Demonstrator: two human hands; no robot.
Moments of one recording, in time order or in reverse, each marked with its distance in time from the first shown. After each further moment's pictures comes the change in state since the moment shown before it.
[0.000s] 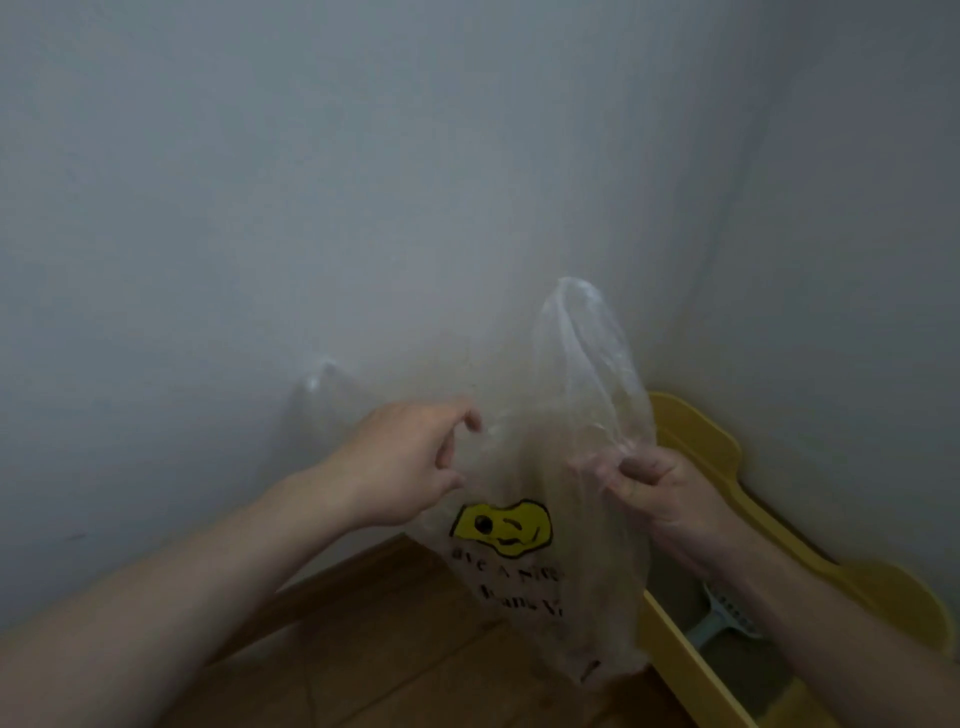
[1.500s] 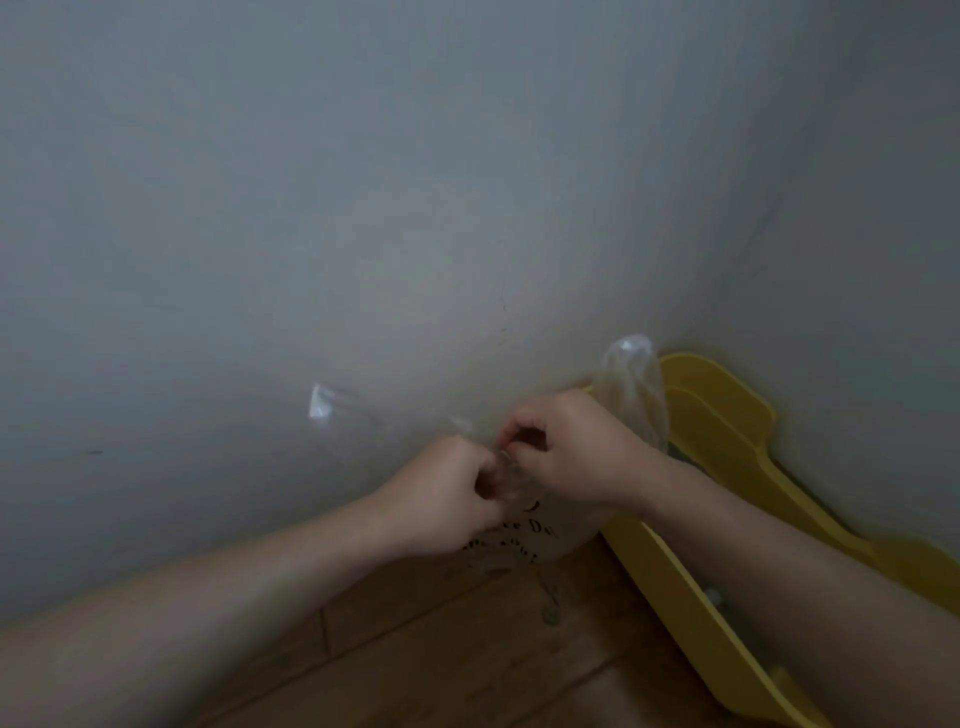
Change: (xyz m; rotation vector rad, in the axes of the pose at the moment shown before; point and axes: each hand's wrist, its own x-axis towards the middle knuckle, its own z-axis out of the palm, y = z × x) left_hand -0.029 -0.009 0.085 -0.442 -0.110 -0.137; right_hand 0.043 -0.010 0.087 -0.944 -0.252 -0.194
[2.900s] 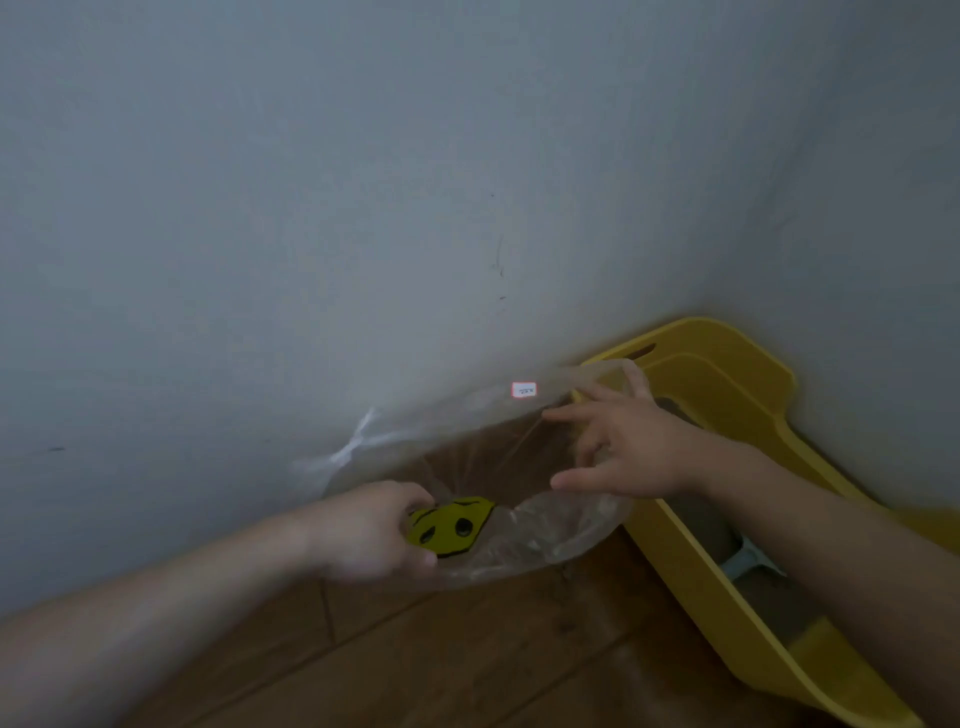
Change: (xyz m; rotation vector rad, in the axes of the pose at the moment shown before) left_hand -0.028 -0.067 -0.002 0.203 -0.374 -0.304; right_hand -0.008 0.083 0.006 -0.375 -0.334 0.065
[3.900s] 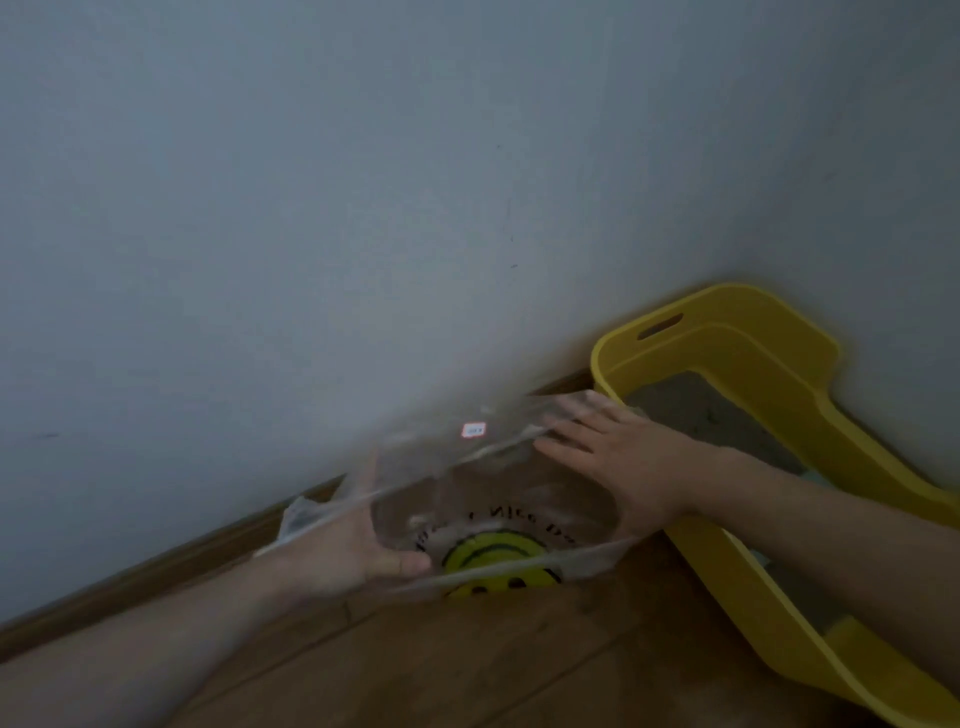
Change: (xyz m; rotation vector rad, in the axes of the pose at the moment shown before) left_hand 0.010 -0.052 0.046 -0.304 0.208 0.059; right_hand 0.026 0.025 0.074 -0.423 -0.085 -0.290
